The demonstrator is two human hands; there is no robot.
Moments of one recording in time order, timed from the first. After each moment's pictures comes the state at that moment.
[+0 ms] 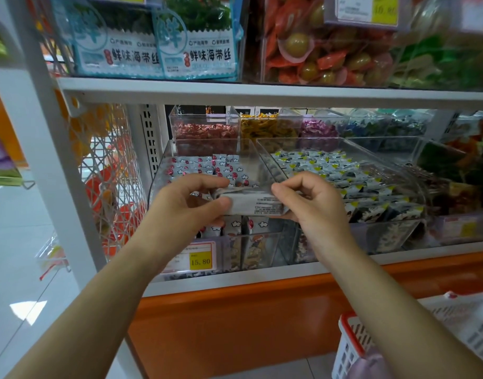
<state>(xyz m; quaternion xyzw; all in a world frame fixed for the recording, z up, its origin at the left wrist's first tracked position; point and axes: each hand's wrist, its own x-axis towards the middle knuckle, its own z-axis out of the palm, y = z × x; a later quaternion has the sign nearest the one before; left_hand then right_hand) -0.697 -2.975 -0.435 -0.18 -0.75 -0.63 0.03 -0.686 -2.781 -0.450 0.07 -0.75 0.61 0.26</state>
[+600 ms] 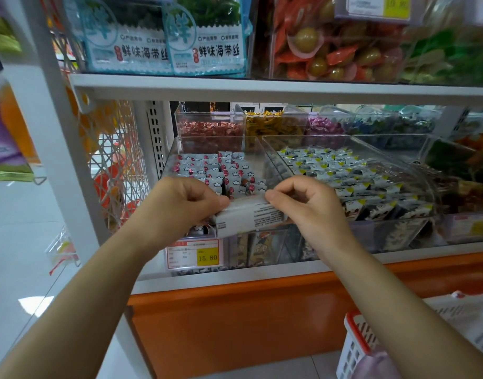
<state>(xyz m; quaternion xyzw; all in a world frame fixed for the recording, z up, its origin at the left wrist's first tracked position) -0.707 -2.992 -0.431 -0.20 -0.85 -0.49 0.04 -0.689 -2.786 -0.456 0.13 -0.79 0.55 0.24</state>
